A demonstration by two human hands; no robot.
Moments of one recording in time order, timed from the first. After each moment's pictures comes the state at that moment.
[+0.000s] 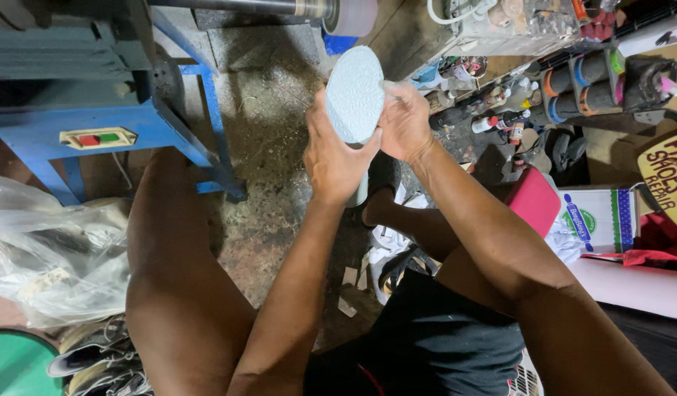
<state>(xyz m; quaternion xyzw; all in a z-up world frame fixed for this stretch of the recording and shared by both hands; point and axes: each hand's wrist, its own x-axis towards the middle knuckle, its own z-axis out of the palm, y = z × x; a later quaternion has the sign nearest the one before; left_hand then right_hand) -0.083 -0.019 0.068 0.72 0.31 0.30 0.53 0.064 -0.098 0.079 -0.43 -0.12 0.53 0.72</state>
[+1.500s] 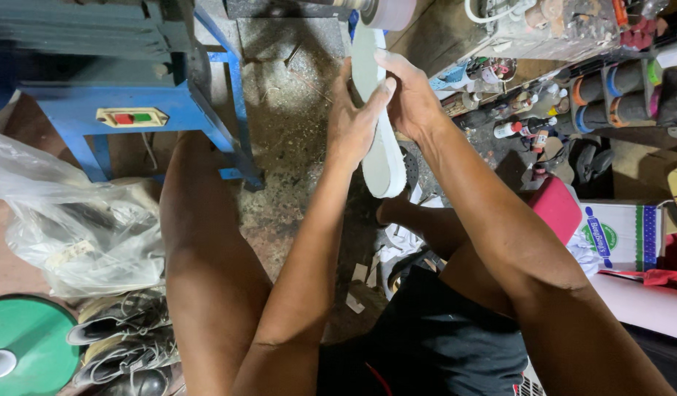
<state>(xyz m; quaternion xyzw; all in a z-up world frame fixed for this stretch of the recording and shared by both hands) -0.052 0.015 0.057 0.51 0.27 0.26 0.77 0.066 -0.047 0.087 -0.57 -0.11 0.49 0.65</state>
